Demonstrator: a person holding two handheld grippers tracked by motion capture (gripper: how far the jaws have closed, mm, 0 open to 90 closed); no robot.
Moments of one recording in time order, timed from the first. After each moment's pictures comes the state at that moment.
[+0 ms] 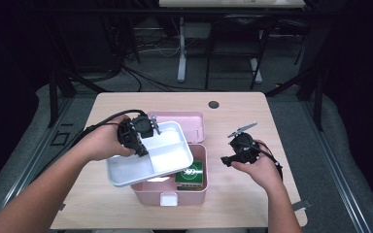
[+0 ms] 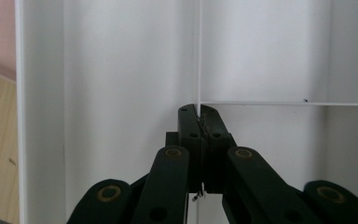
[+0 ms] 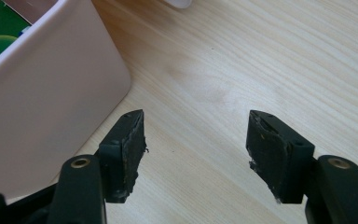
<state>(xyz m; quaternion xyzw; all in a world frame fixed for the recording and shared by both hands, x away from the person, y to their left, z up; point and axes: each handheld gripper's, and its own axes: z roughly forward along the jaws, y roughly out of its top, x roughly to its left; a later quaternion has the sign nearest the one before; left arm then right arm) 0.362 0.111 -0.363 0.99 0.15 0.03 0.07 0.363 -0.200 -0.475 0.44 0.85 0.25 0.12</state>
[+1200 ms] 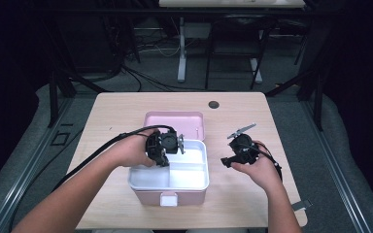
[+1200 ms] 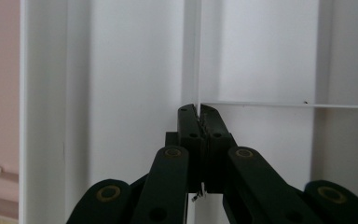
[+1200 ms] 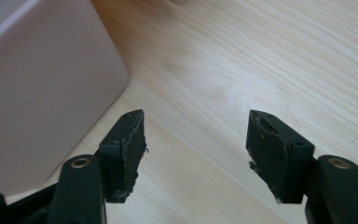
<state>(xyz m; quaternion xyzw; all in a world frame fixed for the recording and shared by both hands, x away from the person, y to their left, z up) 0.360 0.059 -0.411 1.00 0.01 0.03 0.06 0.365 -0.199 -0.481 0.45 0.85 0.24 0.11</state>
